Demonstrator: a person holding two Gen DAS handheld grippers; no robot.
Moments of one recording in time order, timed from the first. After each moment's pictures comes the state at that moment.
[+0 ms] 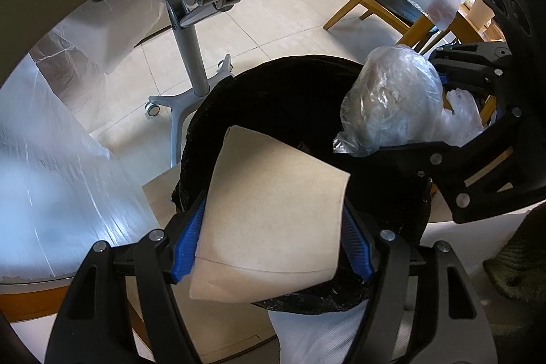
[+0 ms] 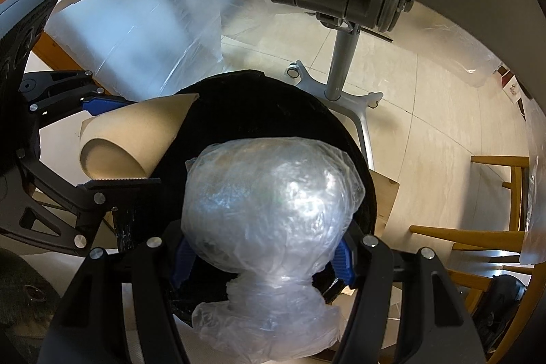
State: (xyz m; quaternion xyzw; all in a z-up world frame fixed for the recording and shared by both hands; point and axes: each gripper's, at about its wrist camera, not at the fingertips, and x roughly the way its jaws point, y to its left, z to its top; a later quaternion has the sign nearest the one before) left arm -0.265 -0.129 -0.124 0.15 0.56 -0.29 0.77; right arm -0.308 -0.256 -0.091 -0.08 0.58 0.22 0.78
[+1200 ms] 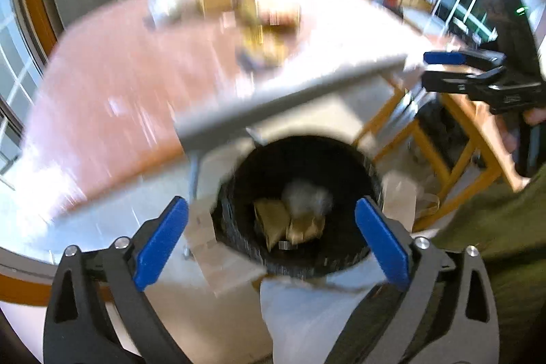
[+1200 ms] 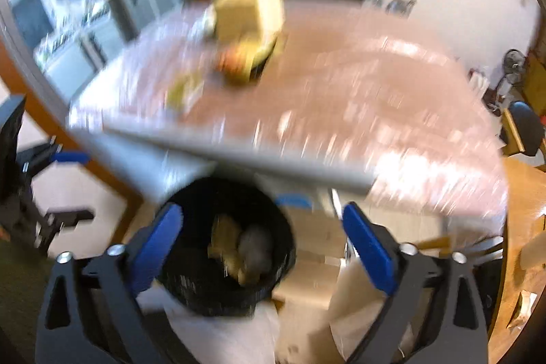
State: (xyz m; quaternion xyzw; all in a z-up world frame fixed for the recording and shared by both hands) left arm -0.297 -0.074 0.015 0.09 0.46 -0.28 0.84; right arm -0.323 -0.326 0.056 0.00 0.46 0.15 0.88
